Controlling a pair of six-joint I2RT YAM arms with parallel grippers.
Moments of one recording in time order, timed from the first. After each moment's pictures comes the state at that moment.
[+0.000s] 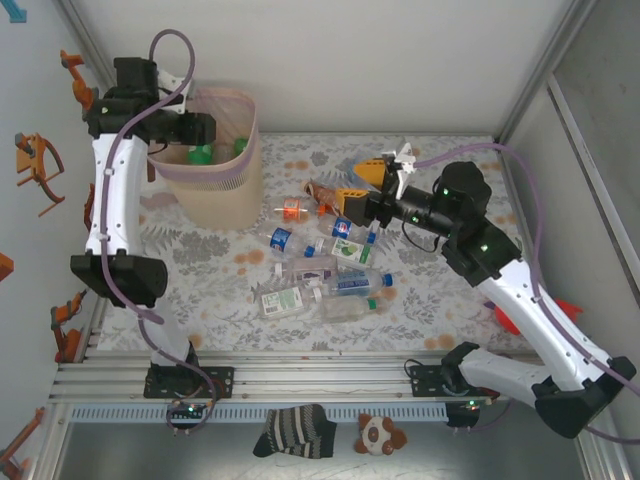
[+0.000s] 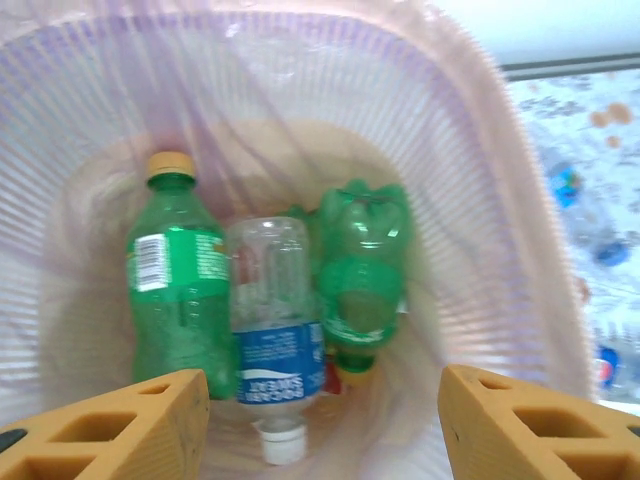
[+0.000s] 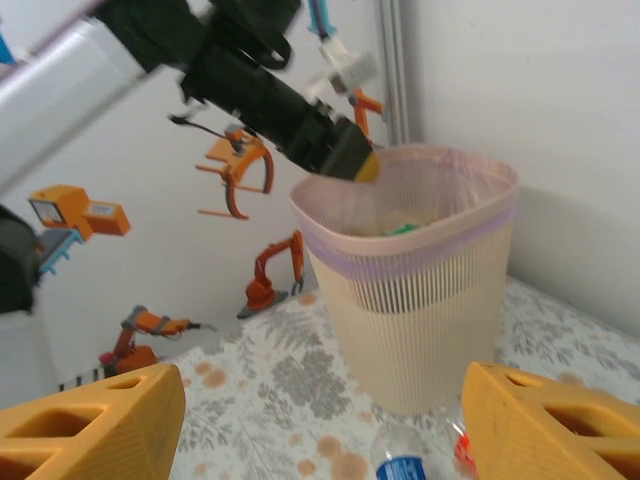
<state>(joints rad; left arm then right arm) -0.09 1.83 2.25 -1.23 0.25 0.06 0.61 1.06 1.20 -0.19 -0.50 0.14</state>
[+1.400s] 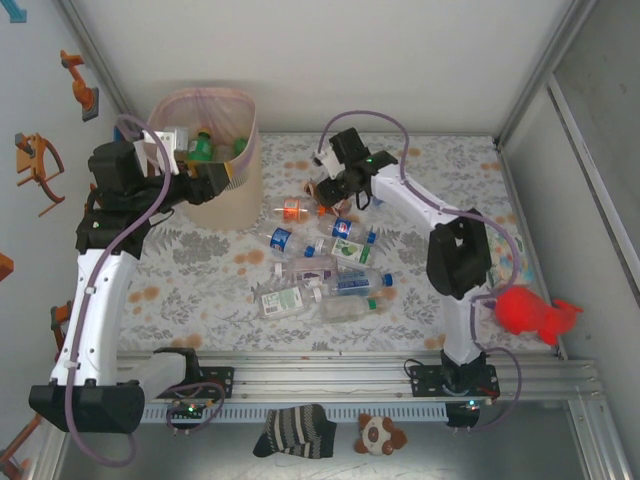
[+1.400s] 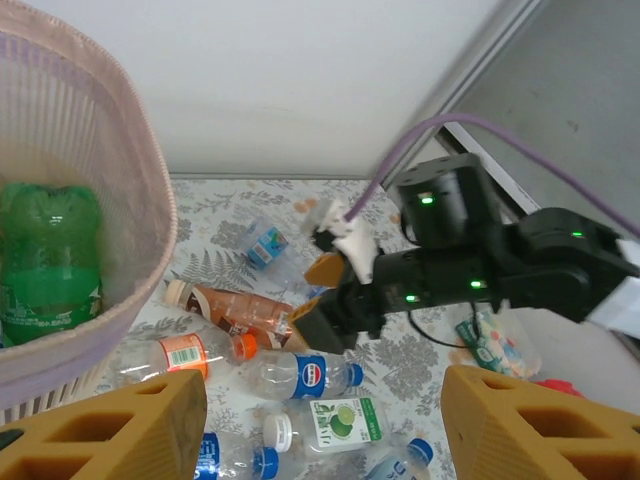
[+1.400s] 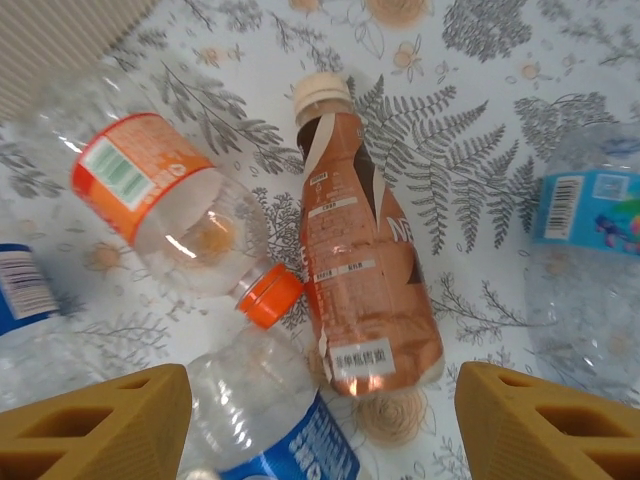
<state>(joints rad) -0.09 1.10 1.30 -0.57 0.69 -0.26 0.56 2.07 1.83 -0.74 -0.05 -0.16</state>
